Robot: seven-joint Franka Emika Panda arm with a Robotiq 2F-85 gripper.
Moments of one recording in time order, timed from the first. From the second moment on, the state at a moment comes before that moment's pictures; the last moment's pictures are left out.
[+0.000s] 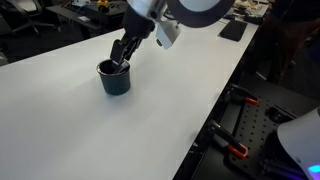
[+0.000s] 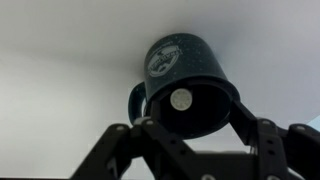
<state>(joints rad) -0.53 0.35 0.57 -2.57 -0.32 3.28 -0.03</state>
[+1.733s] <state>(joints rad) -0.77 0.43 0.80 -2.59 -0.33 3.28 -0.03</state>
